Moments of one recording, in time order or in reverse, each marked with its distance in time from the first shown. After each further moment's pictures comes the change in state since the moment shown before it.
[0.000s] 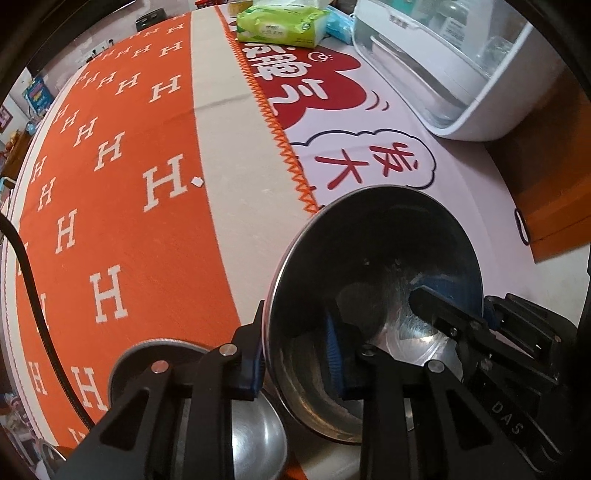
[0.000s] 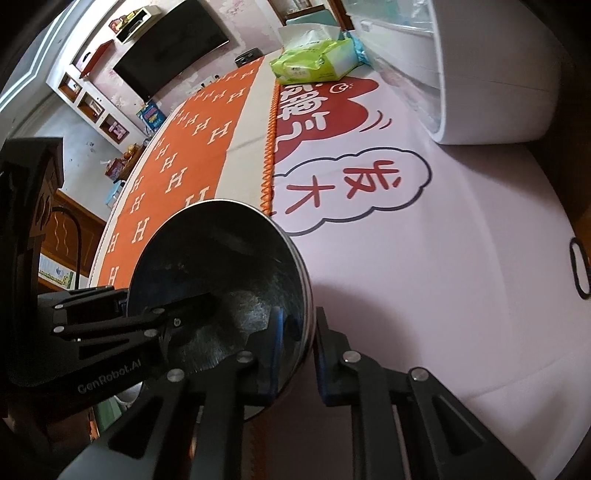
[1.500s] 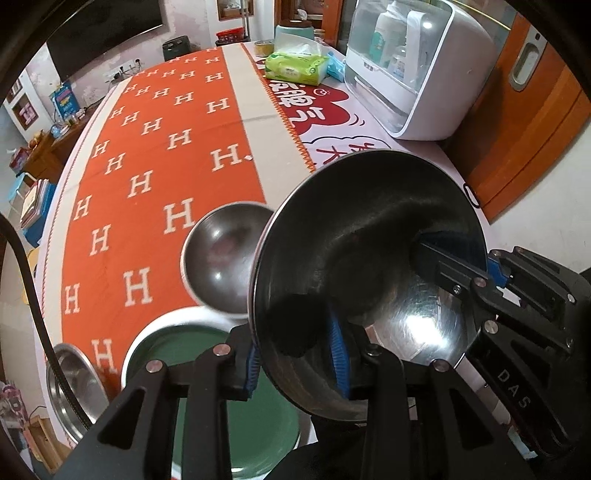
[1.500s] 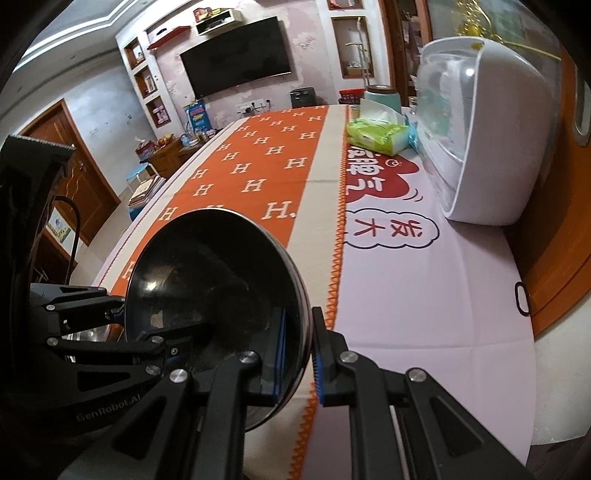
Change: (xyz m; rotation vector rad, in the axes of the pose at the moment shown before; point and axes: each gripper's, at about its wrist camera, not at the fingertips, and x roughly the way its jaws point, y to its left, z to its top) left arm -0.120 0.010 -0.128 -0.035 -0.147 0.024; right arm -0.100 0.094 -0.071 -0.293 -0.173 -0.053
